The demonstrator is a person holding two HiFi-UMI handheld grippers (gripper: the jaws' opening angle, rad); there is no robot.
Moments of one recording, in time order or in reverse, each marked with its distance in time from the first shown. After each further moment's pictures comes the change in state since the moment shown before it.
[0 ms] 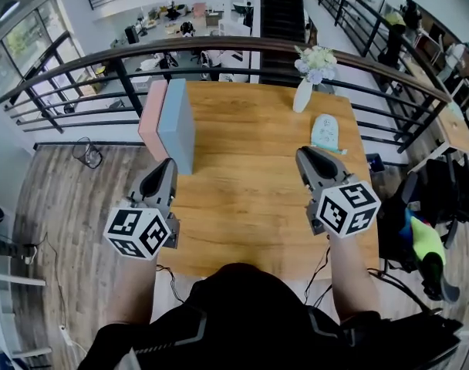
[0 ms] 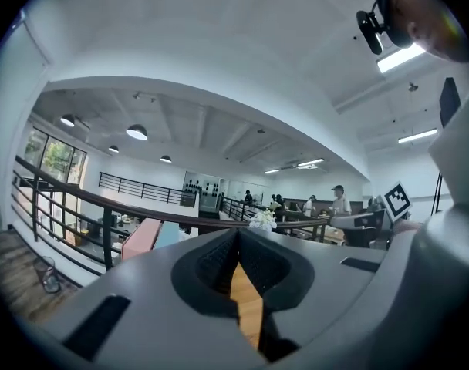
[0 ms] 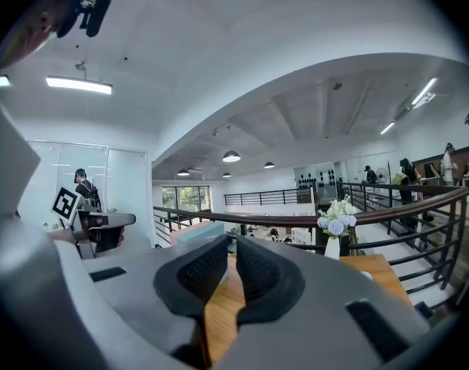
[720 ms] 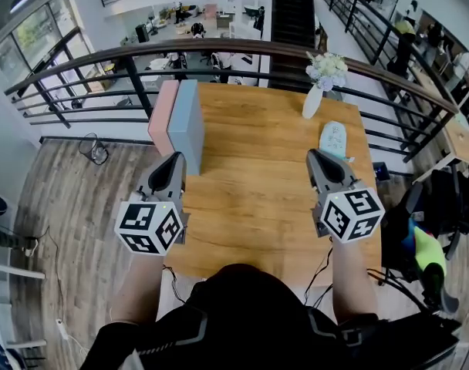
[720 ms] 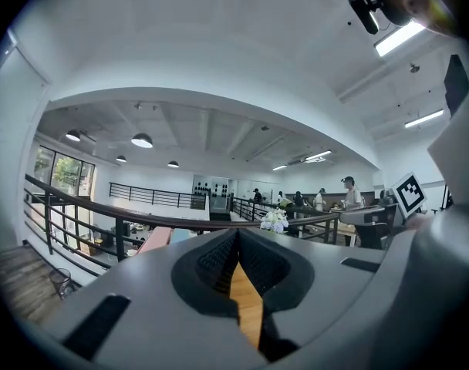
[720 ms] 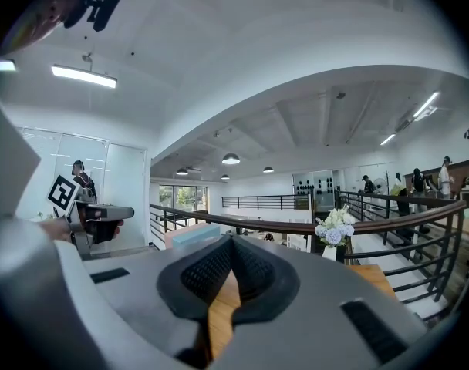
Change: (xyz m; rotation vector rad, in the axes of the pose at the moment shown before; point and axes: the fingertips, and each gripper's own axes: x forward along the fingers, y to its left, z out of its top) left arm 0.004 0.003 0.013 0.066 0.010 0.082; right arm 0.006 0.002 0.009 -0.055 -0.019 -0.025
